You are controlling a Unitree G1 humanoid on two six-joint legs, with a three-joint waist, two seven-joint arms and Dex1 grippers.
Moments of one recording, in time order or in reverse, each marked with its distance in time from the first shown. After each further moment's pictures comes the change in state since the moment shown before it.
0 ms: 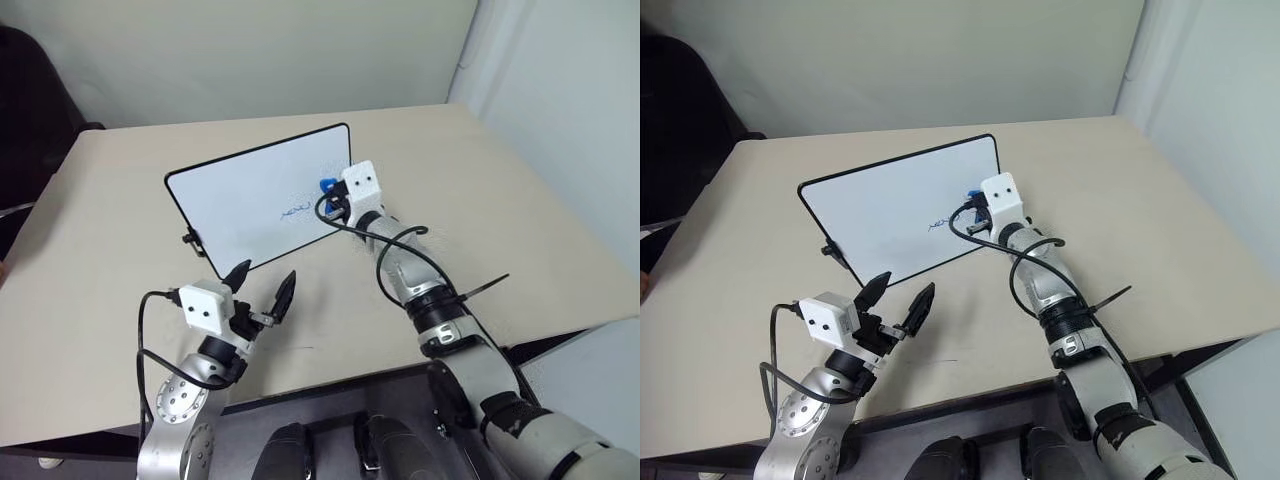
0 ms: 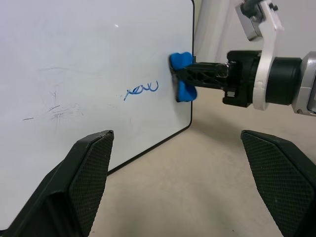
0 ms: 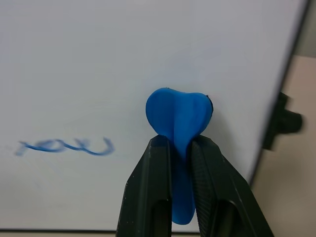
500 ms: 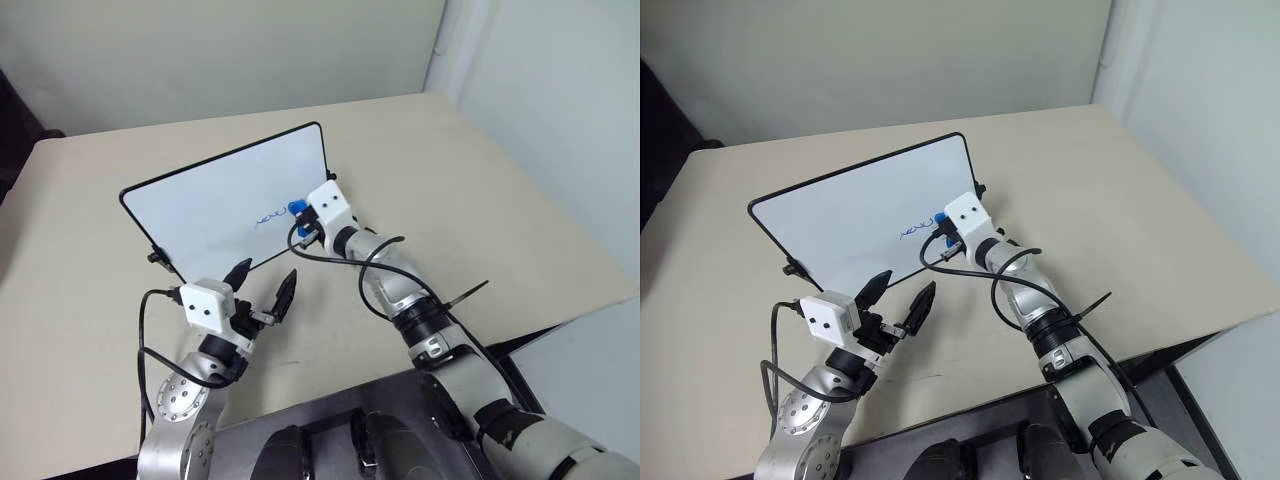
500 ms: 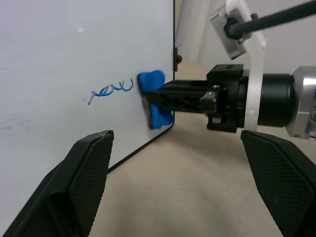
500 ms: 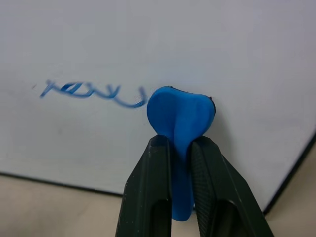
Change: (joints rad) left arm -0.001 0.001 -0.001 -0.005 0.000 0.004 0.002; right arm 0.041 0.062 0.153 -0.035 -0.066 0.003 0.119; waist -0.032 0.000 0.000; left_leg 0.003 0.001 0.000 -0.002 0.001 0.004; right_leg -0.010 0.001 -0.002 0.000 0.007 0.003
